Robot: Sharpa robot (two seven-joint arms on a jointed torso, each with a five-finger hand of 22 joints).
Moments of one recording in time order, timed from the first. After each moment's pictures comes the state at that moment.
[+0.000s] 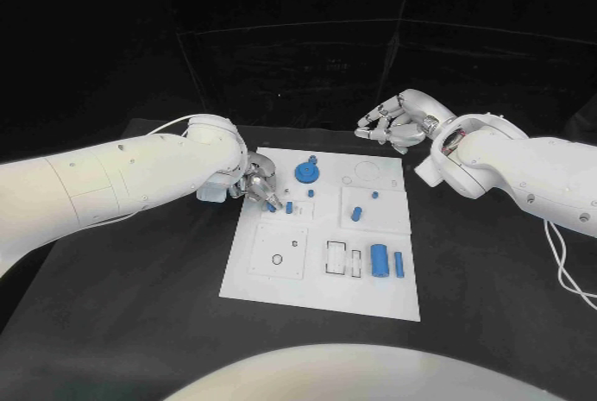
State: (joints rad) left arm 1.34 -0.57 -0.15 1.22 -1.19 0.44 -0.35; left_hand 0.93 0.05 0.53 0.04 0.04 0.89 0.03 0.71 0.63 1.29 -0.04 1.13 0.88 1.47 -0.10 1.56 1.31 0.08 1.47 0.01 1.24 1.31; right arm 1.24 -0.78 0.02 1.38 -0.96 -0.32 0.05; right_hand 1.35 -0.01 -0.15 0.26 0.41 0.93 0.15 0.13 0.07 1.11 0.06 0.83 0.78 1.47 -0.02 1.15 1.09 0.13 1.23 0.09 1.21 0.82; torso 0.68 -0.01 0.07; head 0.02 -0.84
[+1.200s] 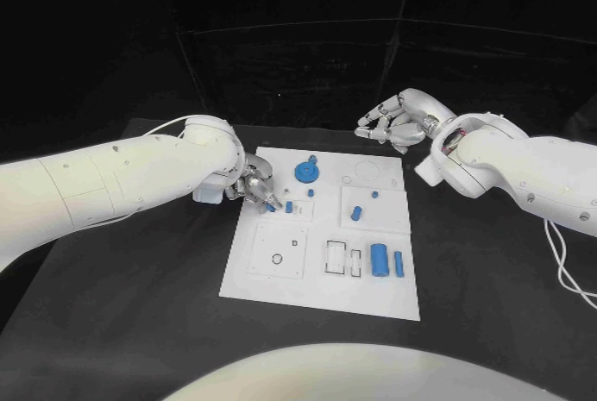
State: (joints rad) left arm 1.34 -0.59 -0.15 1.24 -1.19 0.46 -0.35; left_hand 0.84 0.06 0.52 0.08 0.04 0.90 0.02 0.71 0.64 1.30 -0.04 1.13 0.89 1.46 -0.10 1.56 1.31 0.08 1.46 0.00 1.25 1.31; right arm 1.24 -0.79 0.02 1.38 -0.96 -0.32 0.05; right_hand 1.35 -0.01 -0.15 0.27 0.41 0.93 0.15 0.13 0.07 1.11 0.06 0.83 0.78 1.47 -0.02 1.15 1.09 0.13 1.23 0.09 1.21 0.82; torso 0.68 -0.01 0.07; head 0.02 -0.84
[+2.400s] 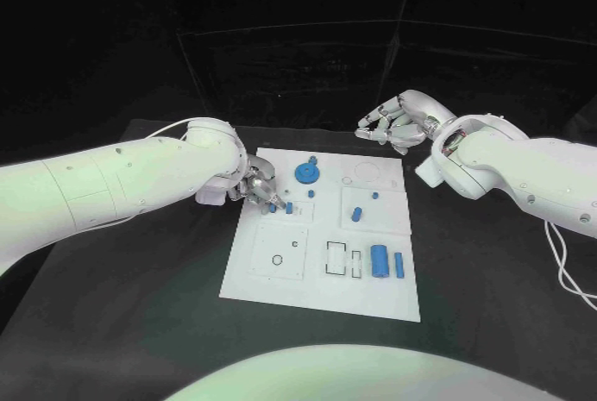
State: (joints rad) left arm 1.34 -0.59 -0.15 1.24 -1.19 0.44 -0.35; left_hand 0.77 0.04 0.52 0.12 0.04 0.91 0.01 0.72 0.65 1.30 -0.05 1.14 0.90 1.47 -0.10 1.56 1.31 0.08 1.47 0.00 1.25 1.31; right arm 1.24 -0.79 0.02 1.38 -0.96 -0.32 0.05; right_hand 1.35 -0.01 -0.15 0.27 0.41 0.93 0.15 0.13 0.07 1.11 0.06 0.83 0.78 1.47 -0.02 1.15 1.09 0.13 1.23 0.09 1.21 0.82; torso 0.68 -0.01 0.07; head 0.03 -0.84
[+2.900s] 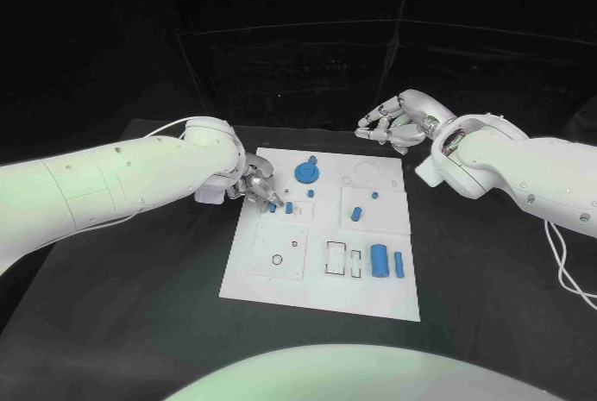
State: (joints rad) left arm 1.34 -0.59 -0.15 1.23 -1.19 0.43 -0.35; left_hand 0.76 0.03 0.52 0.12 0.04 0.91 0.01 0.72 0.65 1.30 -0.05 1.14 0.90 1.47 -0.11 1.56 1.31 0.08 1.47 0.00 1.25 1.31; right arm 1.24 -0.79 0.02 1.38 -0.96 -0.32 0.05; right_hand 1.35 -0.01 -0.15 0.26 0.41 0.93 0.15 0.13 0.07 1.11 0.06 0.83 0.78 1.47 -0.02 1.15 1.09 0.13 1.23 0.09 1.21 0.82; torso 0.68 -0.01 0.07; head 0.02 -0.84
